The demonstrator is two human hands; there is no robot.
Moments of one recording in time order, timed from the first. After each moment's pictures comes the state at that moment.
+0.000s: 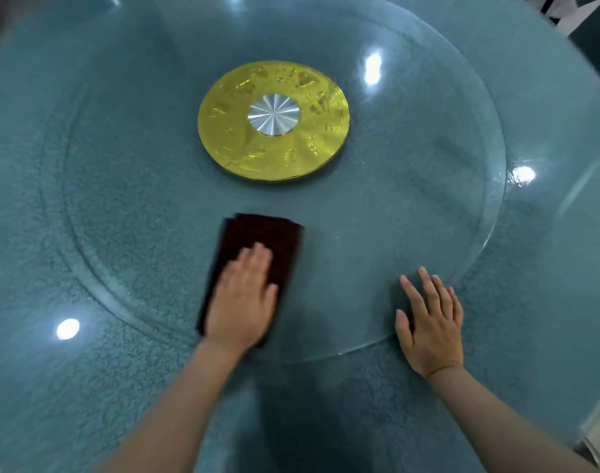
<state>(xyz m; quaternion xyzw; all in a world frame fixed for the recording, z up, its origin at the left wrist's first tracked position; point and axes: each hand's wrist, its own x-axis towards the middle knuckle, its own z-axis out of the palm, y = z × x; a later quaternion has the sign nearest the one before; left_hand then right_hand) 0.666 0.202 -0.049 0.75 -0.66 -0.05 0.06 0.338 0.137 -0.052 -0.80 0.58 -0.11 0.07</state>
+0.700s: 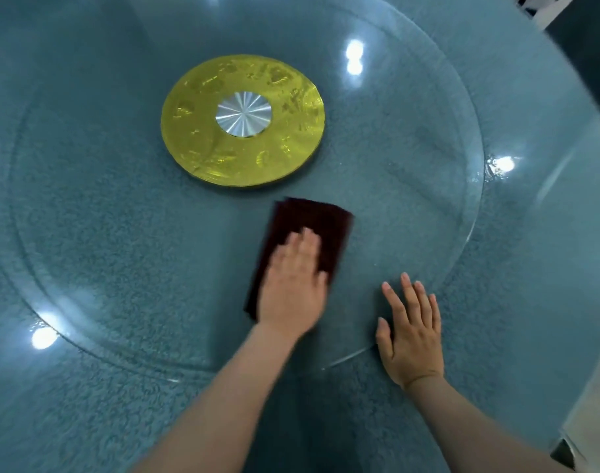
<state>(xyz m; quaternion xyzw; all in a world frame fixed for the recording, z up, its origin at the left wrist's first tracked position) 0.568 0.117 -0.042 0.72 -0.68 -0.09 0.09 0.340 0.132 -0.053 -0.79 0.60 -0.08 0.09</state>
